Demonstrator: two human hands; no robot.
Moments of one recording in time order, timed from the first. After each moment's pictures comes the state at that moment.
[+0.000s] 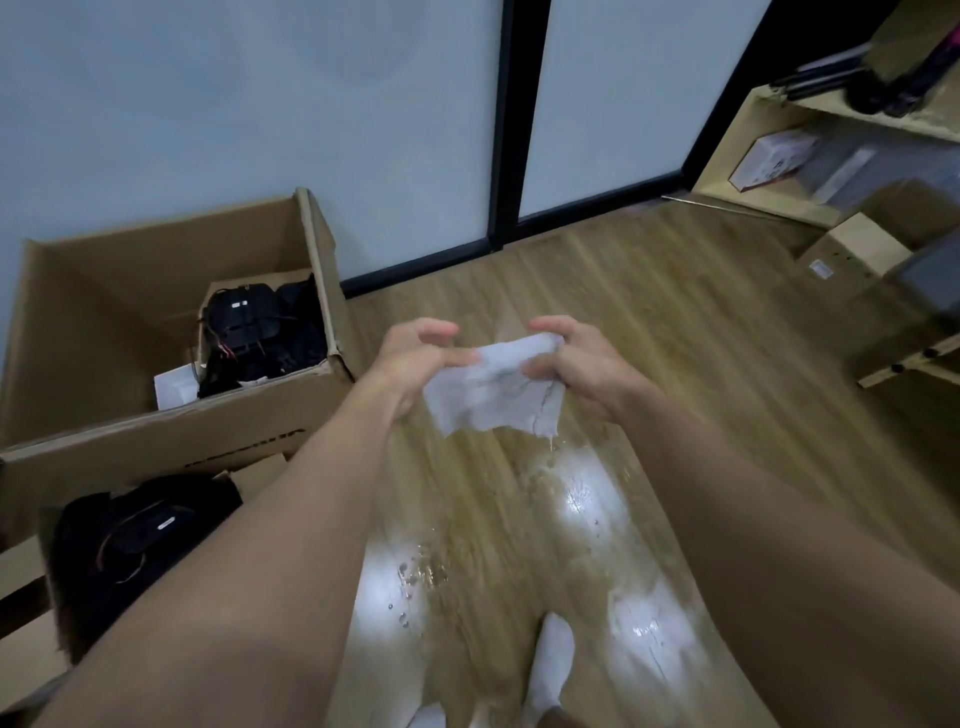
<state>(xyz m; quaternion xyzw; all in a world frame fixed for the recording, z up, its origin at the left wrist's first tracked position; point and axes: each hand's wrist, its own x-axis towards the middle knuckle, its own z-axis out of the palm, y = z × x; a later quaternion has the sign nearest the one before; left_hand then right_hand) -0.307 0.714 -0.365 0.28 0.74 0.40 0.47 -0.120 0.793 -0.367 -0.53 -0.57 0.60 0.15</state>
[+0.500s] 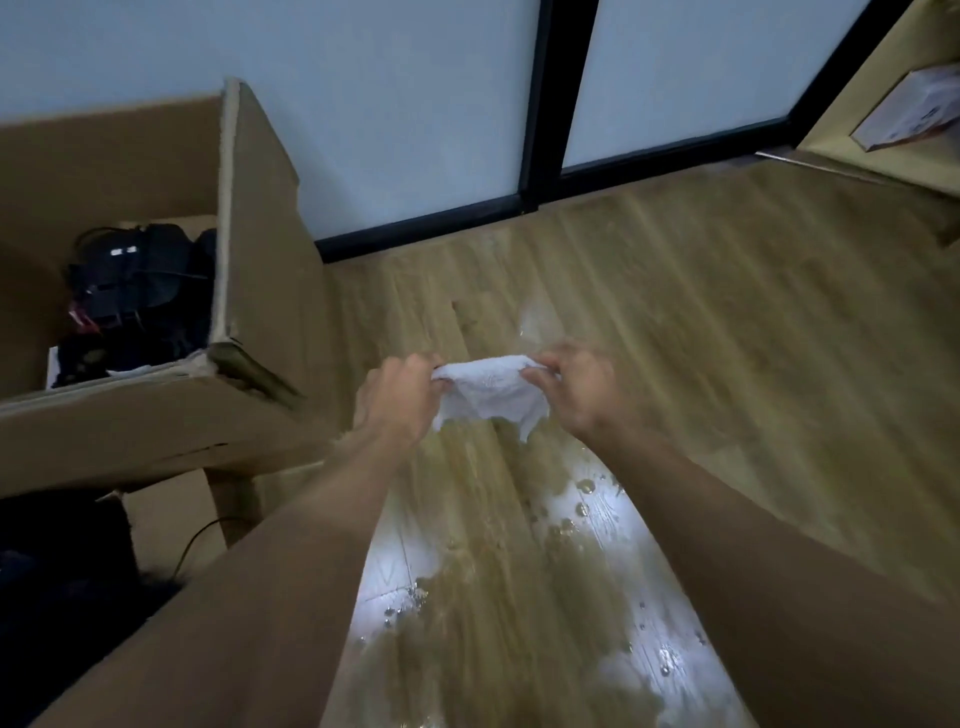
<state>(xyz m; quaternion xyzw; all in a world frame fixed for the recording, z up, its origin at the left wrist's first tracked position) -0.336 0.838 -0.648 0.46 0.86 0.09 0.19 -0.166 0.939 -0.655 -0.46 -0.83 0.30 0.05</state>
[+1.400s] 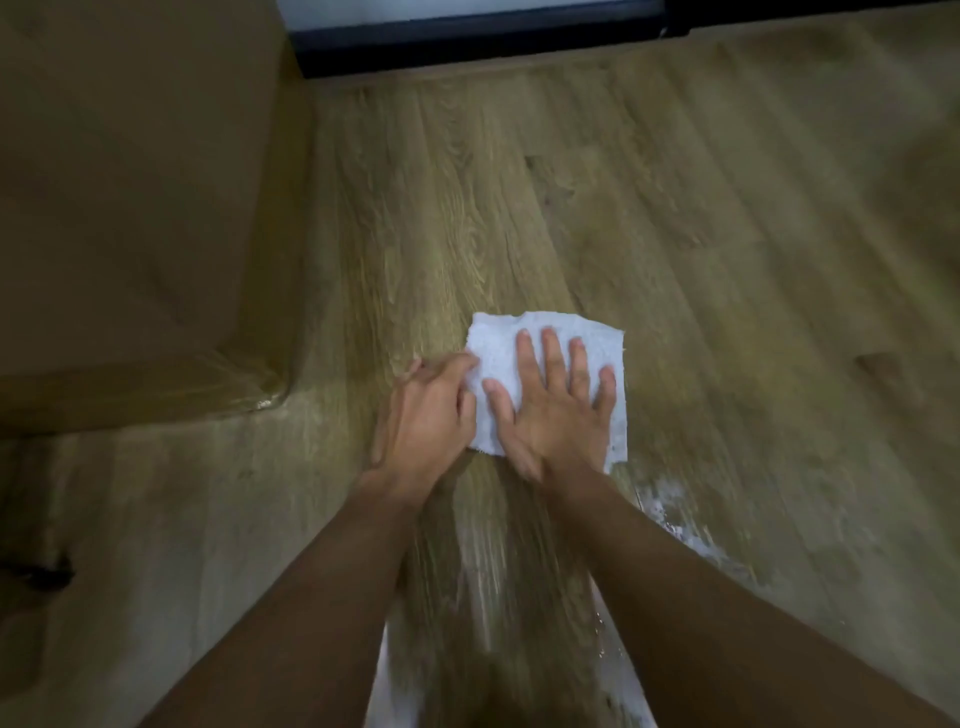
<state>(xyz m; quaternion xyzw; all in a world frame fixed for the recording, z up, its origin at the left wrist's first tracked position) -0.407 0.855 -1.153 0.48 0.84 0.23 0.11 -0.292 0.935 -1.182 -0.47 -0.87 0.13 -0.01</state>
